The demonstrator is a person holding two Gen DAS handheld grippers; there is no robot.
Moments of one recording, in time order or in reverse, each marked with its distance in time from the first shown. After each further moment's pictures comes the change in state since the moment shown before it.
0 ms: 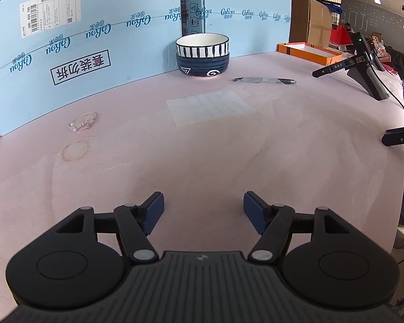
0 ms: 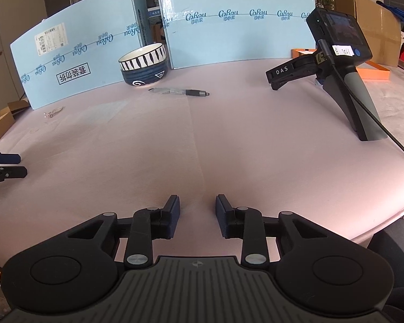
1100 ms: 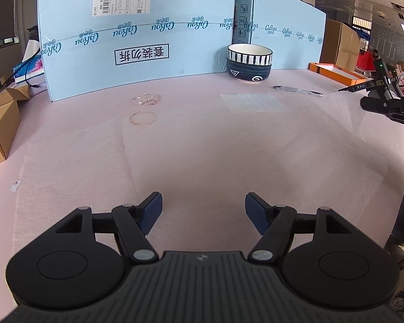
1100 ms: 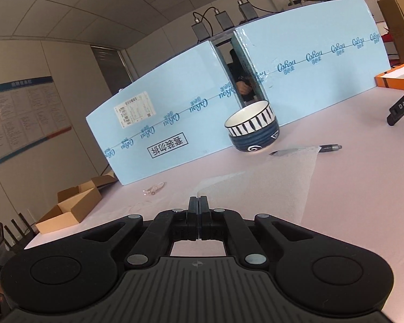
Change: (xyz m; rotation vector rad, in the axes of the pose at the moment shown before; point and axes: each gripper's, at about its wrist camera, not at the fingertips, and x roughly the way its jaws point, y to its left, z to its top) left arm -0.068 0.047 -0.053 -0.156 -0.045 0.108; right arm 0.031 0.107 0.042 0.182 -0.284 0.479
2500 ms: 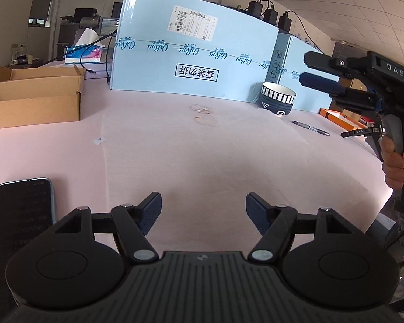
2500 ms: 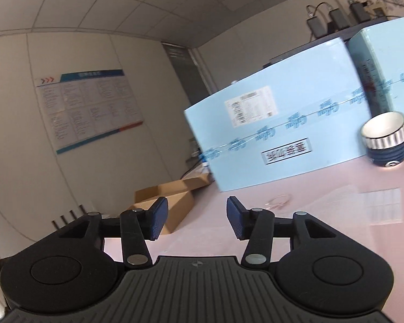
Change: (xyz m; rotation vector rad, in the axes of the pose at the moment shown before) left arm -0.086 0.074 -0.045 -0.185 -0.169 -0.118; right arm 0.031 0.100 0.009 -0.059 -0.022 0.085
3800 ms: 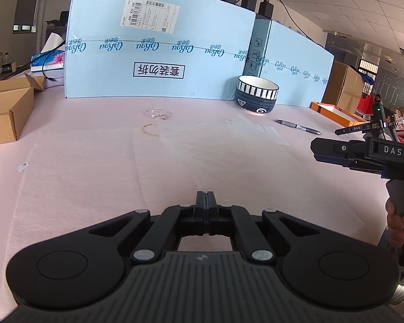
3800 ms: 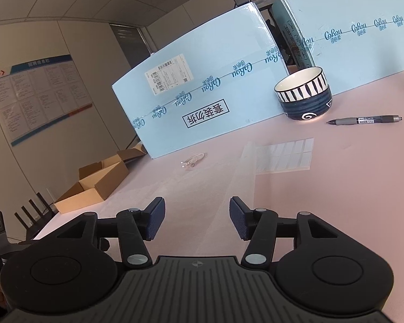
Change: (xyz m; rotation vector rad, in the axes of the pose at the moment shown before) left arm 0.066 -0.050 0.016 0.054 0.026 0.122; right arm 0.005 -0.052 -0.036 0.033 0.128 -0.023
